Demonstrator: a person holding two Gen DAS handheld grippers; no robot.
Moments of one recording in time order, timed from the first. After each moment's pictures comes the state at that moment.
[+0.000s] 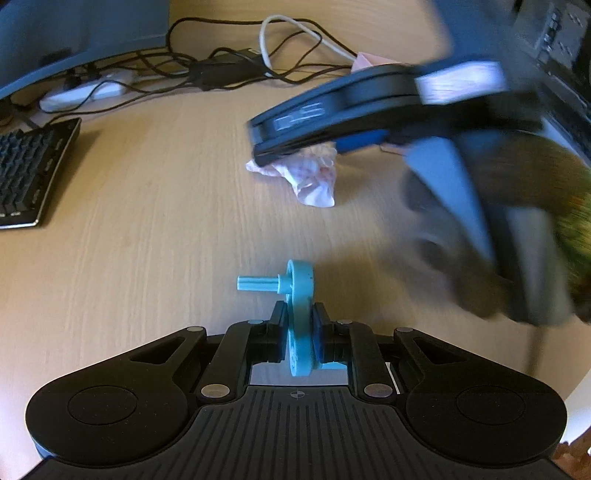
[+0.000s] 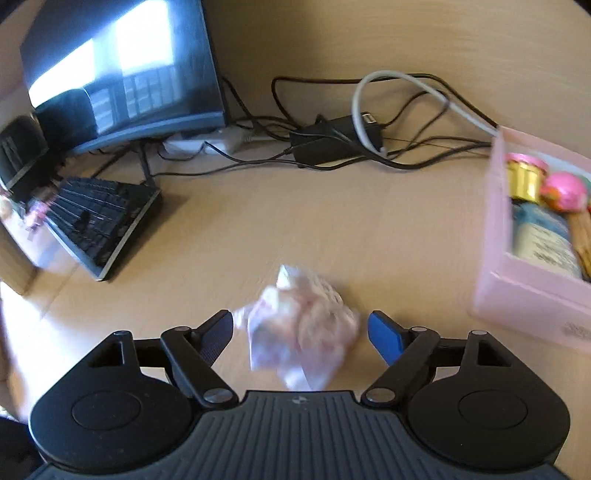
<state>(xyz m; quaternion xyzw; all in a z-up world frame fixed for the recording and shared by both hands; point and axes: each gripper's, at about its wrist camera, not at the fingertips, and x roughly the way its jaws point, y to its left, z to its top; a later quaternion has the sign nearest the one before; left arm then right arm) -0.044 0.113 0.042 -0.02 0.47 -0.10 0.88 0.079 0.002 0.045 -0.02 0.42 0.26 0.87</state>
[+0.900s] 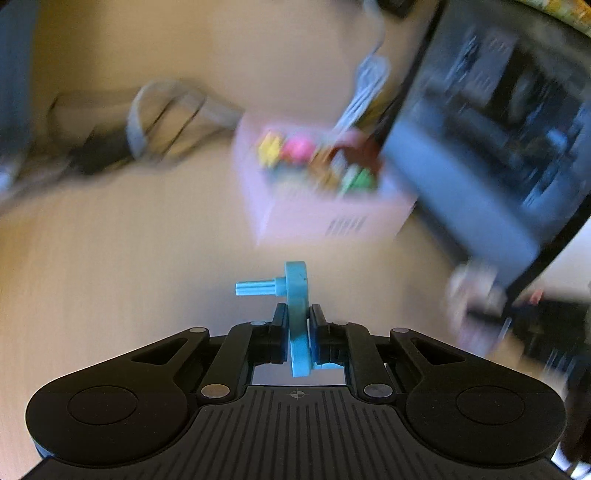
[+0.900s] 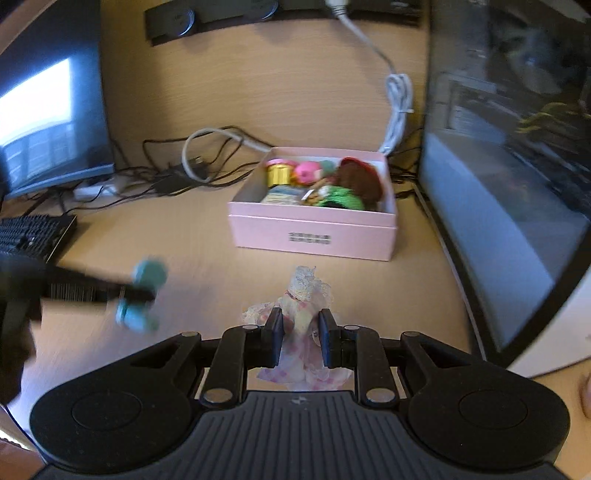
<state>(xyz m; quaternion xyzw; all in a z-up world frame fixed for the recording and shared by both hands) 0.012 0.047 0.100 -0.04 0.39 -0.25 0.88 -0.080 -0.184 0.098 0.00 0.35 0.07 0.93</state>
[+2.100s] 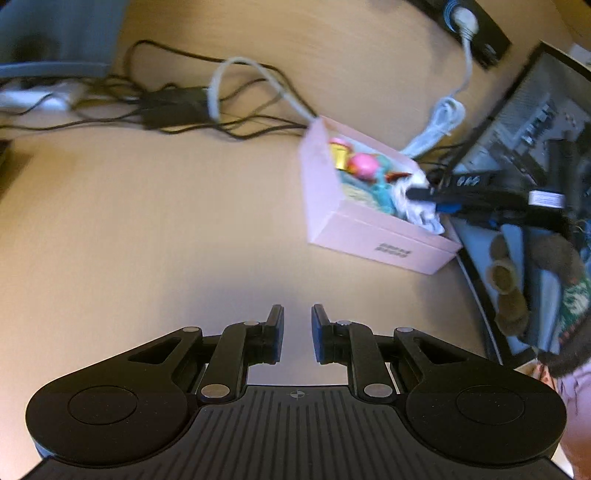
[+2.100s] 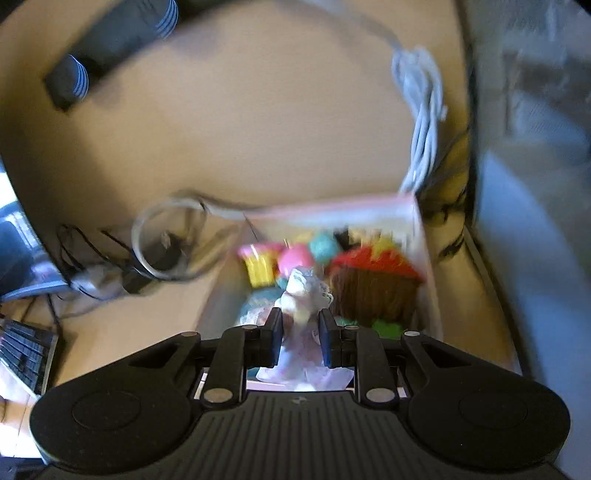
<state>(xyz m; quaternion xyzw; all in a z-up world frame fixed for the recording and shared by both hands) 0.006 0.096 0.067 -0.16 0.42 -0.14 0.88 0.139 -0.205 0.089 0.11 0.39 0.10 0.91</state>
